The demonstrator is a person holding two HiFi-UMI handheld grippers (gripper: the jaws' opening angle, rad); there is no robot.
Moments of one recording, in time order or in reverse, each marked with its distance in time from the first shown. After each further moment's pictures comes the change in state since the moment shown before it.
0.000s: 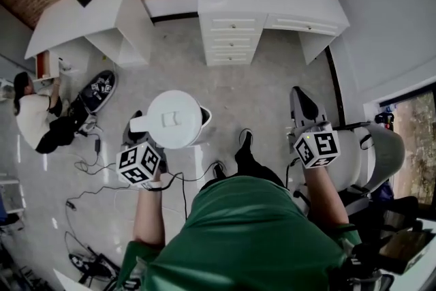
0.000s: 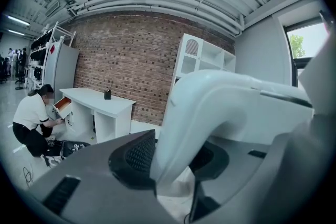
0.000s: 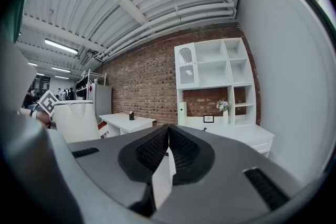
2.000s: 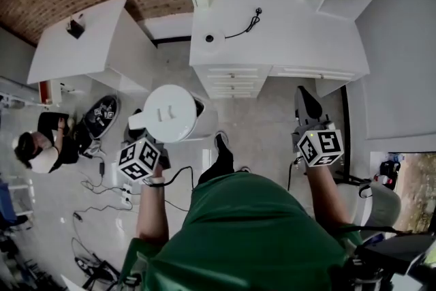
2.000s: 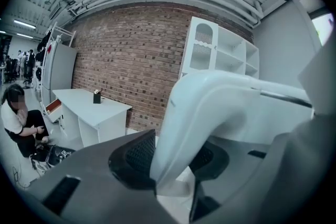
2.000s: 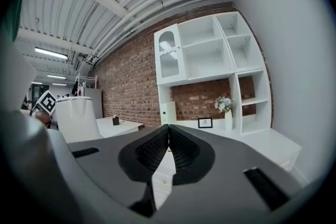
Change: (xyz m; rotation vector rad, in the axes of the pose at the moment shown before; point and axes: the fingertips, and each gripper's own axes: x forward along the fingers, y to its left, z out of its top) left arm 0.348 -0.072 0.114 -0.038 -0.021 0.114; right arm 0.312 -0.252 0.022 0.067 0.010 0.040
